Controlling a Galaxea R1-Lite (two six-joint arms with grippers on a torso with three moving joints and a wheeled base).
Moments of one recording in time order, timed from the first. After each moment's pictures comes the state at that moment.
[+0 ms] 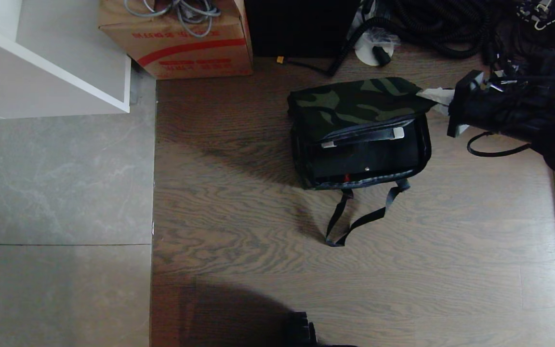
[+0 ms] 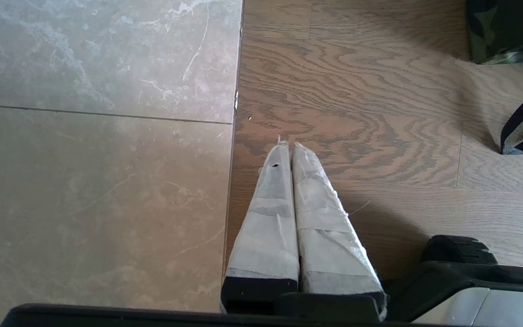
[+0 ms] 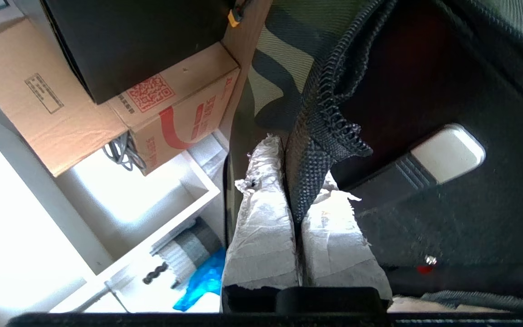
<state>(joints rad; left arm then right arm) 0.00 0.00 0.00 -0.02 0.02 -0.04 -0.02 1.86 -1.32 -0.65 0.53 1.18</state>
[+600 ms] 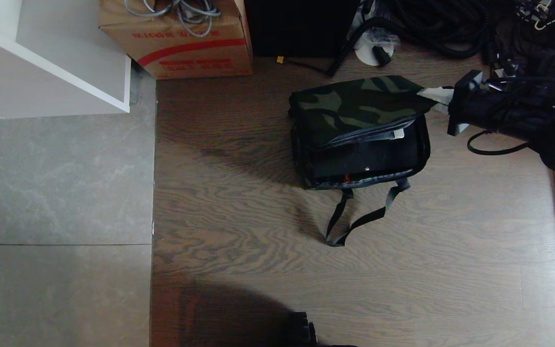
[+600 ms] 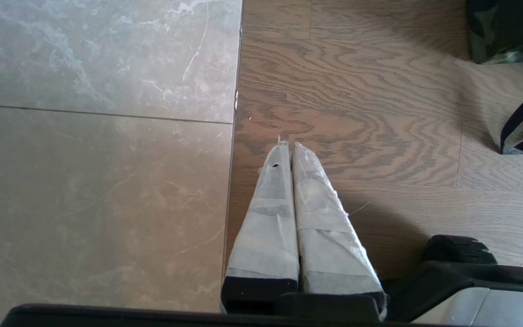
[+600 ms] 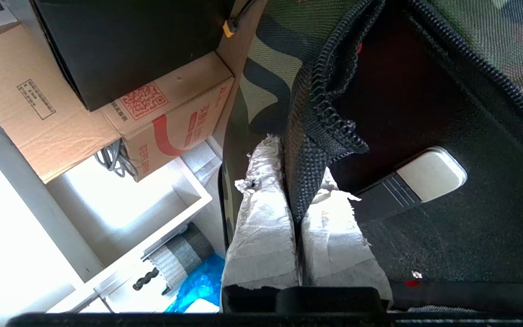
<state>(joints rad) 0.00 0.00 0.00 -0.02 0.02 -0.04 -0.03 1.88 -1.35 -0.65 0.53 1.15</state>
